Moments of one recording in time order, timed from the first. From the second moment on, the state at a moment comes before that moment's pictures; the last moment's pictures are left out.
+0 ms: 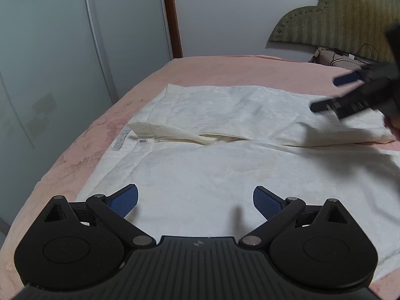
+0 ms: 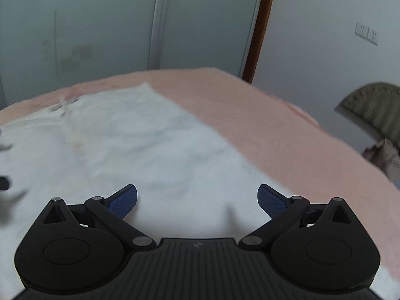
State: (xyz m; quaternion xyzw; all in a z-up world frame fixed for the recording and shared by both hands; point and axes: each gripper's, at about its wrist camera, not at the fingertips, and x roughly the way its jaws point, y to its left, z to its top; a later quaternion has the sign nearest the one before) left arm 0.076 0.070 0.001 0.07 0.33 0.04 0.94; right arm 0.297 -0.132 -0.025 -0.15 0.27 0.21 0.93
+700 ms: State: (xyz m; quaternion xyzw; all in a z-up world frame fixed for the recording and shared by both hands) left arm 0.219 0.109 0.041 0.01 0.37 0.02 0.93; right arm 0.409 -0.078 -0.060 -0.23 0.27 0.28 0.89
